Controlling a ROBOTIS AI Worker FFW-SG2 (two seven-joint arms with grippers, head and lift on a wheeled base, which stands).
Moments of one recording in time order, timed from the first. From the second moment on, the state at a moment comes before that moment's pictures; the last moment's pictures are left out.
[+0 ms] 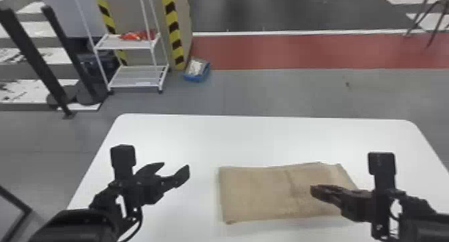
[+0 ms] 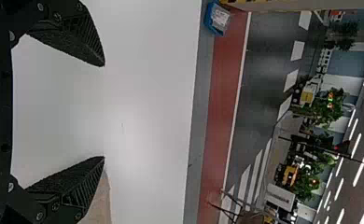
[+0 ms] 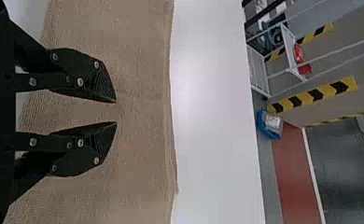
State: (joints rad) left arm 0.15 0.15 0.08 -1.66 0.21 0.51 -0.35; right arm 0.07 0.00 -0.20 -1.71 0.13 0.86 0.65
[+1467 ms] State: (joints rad) left arm 0.14 0.15 0.08 -1.65 0.21 0.51 -0.35; right arm -0.21 -0.05 -0.42 -1.31 0.09 0.88 0.51
